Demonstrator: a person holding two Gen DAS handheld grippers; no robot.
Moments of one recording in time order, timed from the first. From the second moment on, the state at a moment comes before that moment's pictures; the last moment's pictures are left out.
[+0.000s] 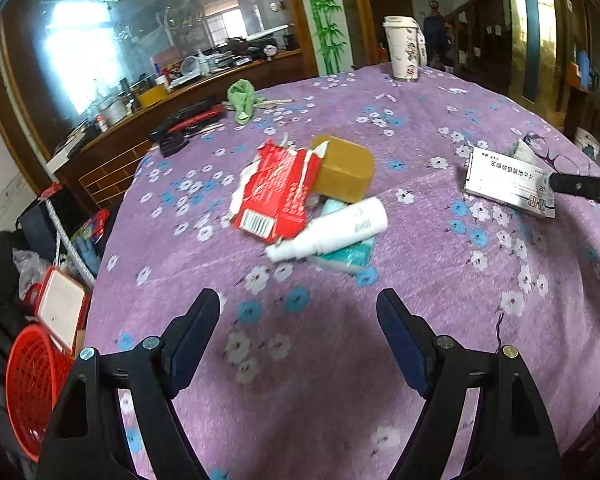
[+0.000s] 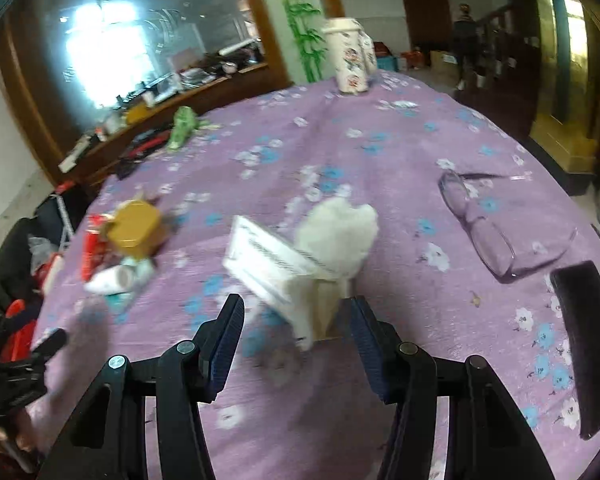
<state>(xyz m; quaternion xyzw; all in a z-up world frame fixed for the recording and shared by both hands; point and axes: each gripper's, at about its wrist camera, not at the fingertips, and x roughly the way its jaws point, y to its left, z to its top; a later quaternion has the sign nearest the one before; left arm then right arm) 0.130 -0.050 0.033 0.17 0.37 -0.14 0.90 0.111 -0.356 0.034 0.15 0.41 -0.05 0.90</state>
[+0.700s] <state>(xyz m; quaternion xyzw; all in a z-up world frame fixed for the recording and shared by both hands) 0.201 -0.102 0.002 0.26 0.39 -0.19 0.86 0.087 -0.370 0.036 0.19 0.38 0.00 0.91</state>
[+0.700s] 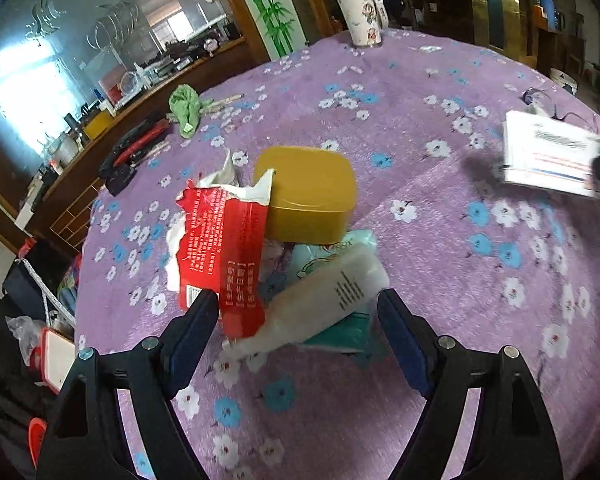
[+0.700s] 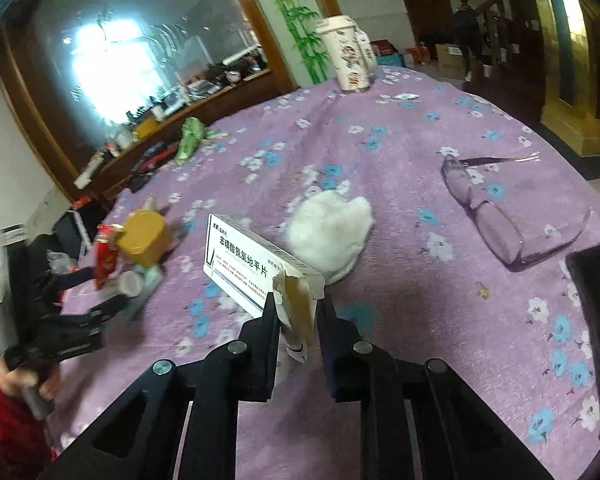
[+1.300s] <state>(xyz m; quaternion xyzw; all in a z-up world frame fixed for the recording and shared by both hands) 0.167 -0.077 0.000 0.14 0.42 -0.18 0.88 0.082 -0.314 0.036 0.17 0.38 0.08 0.90</state>
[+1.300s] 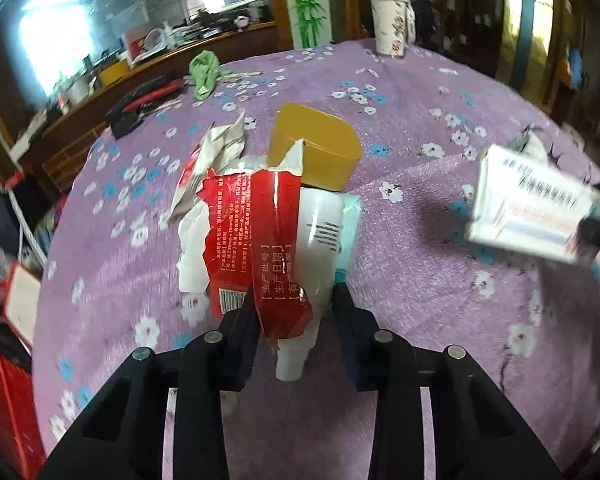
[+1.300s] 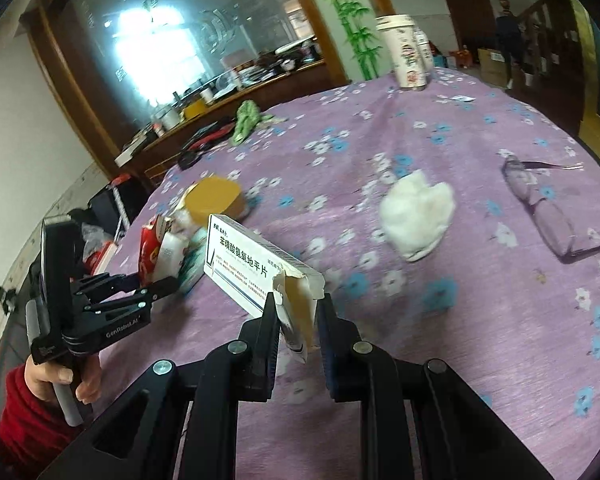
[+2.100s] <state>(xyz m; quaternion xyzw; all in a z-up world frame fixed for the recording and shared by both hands) 0.147 -0.019 -0.002 0.05 0.43 -0.14 0.89 0.079 -0.272 0.031 0.14 0.39 0.10 0.90</state>
